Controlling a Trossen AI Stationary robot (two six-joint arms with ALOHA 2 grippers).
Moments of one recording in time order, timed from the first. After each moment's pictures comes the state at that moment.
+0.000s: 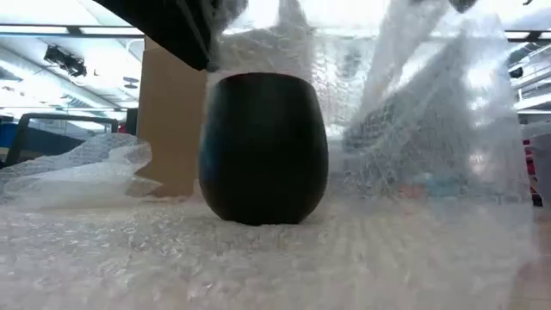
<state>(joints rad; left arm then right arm) -0.53 1.72 1.30 -0.56 -0.26 -0.03 0.67 1.34 1.03 -0.42 0.75 0.50</state>
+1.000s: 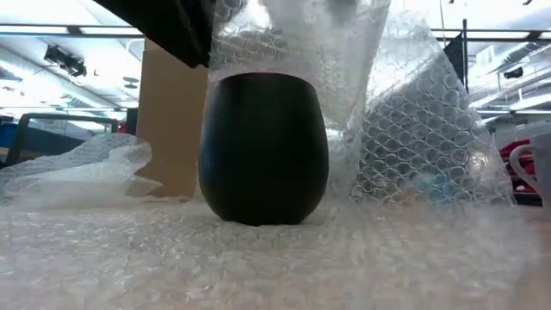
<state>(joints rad) -0.53 1.71 1.32 -0.60 -0.26 -0.01 0.41 1.61 1.05 0.25 0.37 0.08</state>
